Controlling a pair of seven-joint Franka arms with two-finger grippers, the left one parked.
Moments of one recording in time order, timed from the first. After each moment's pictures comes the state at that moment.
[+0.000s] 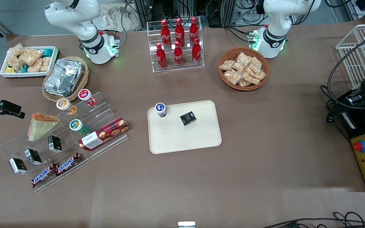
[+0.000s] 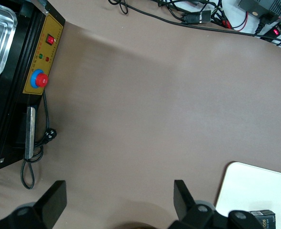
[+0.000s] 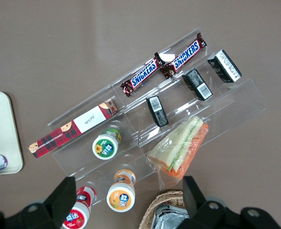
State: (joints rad) arm 0.24 0.11 -0.42 -1.55 0.08 1.62 -0.18
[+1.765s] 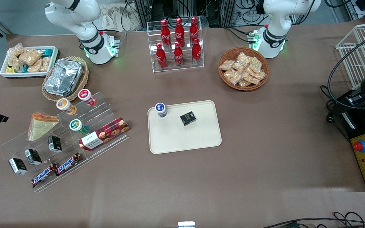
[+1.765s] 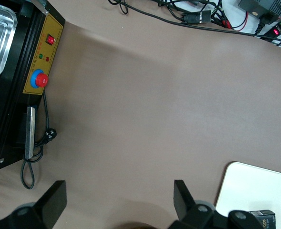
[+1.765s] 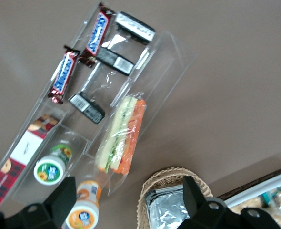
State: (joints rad) arm 0.10 0.19 -0.45 -1.57 0.02 1.63 0.14
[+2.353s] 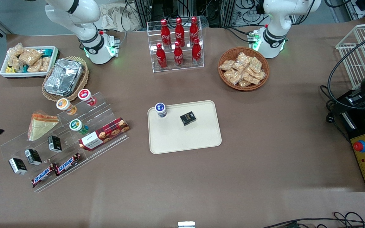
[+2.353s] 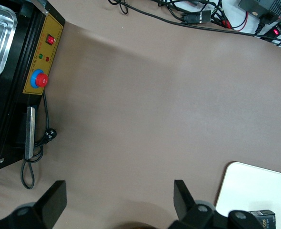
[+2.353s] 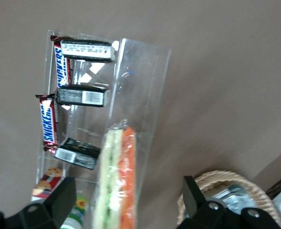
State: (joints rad) arm -0.01 0.29 -0.43 -1.61 0.16 1.77 0.38
